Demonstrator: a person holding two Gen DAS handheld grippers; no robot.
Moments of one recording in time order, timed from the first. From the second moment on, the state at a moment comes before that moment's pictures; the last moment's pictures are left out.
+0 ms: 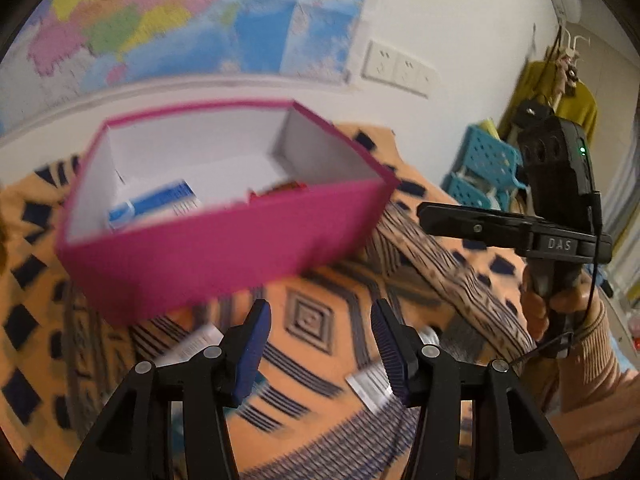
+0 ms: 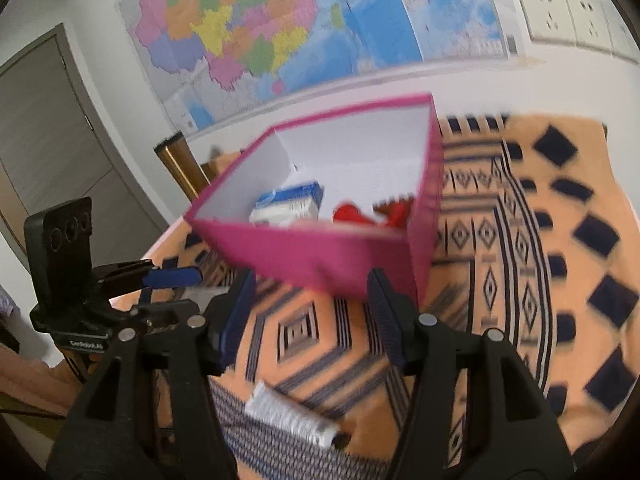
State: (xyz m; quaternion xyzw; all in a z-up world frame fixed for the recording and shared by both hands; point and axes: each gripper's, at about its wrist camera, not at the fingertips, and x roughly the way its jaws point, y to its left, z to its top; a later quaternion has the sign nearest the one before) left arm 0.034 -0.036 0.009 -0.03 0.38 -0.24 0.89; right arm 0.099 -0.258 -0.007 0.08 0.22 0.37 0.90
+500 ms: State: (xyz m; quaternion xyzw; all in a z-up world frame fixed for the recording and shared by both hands) left arm 0.026 -0.068 -0.039 -0.01 0.45 -0.27 0.85; right arm 0.077 -0.281 -0.100 0.13 0.34 0.36 0.86
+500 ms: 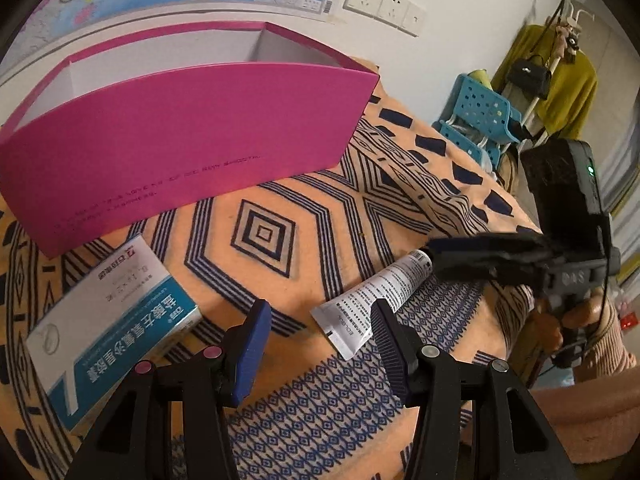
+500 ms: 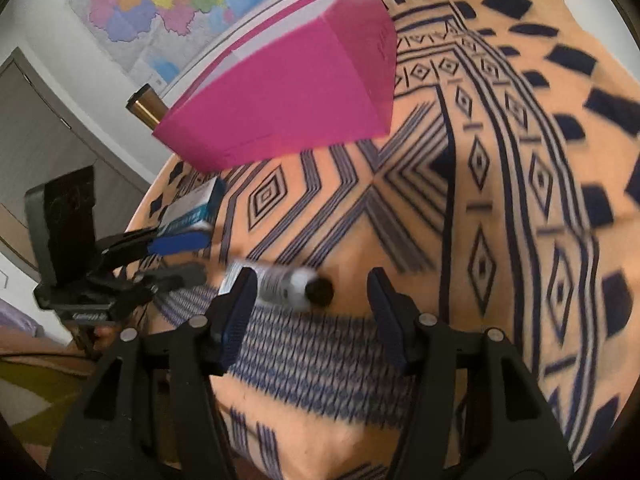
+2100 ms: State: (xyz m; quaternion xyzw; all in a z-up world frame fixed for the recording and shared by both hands) left arm 0.050 -0.047 -0.034 -0.02 0.44 -0.25 0.86; right arm 0.072 -0.214 -0.091 0.04 0.33 0.38 0.86
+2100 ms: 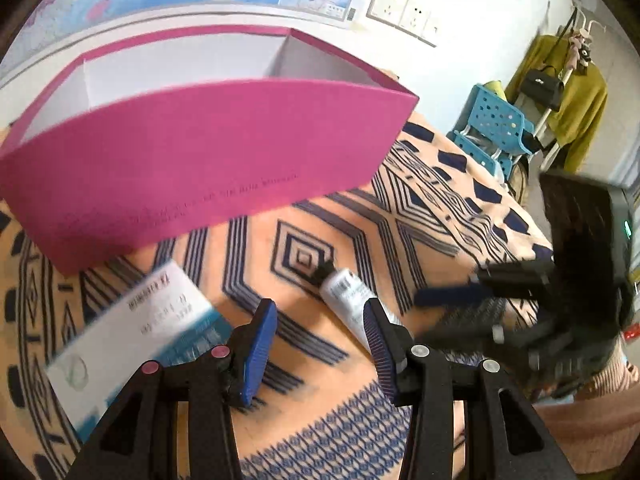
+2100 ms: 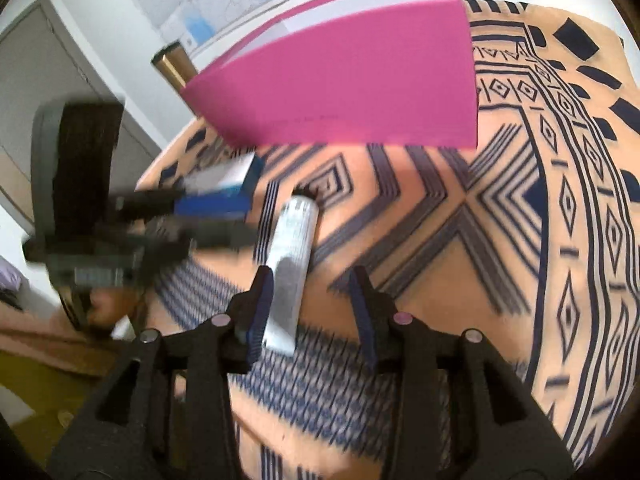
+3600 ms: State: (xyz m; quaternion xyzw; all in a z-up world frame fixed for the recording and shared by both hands) left arm 0.042 -0.049 -0.045 -0.04 0.47 -0.24 0.85; right arm 0.064 -0.225 -0.096 0.06 0.32 0.37 0.87
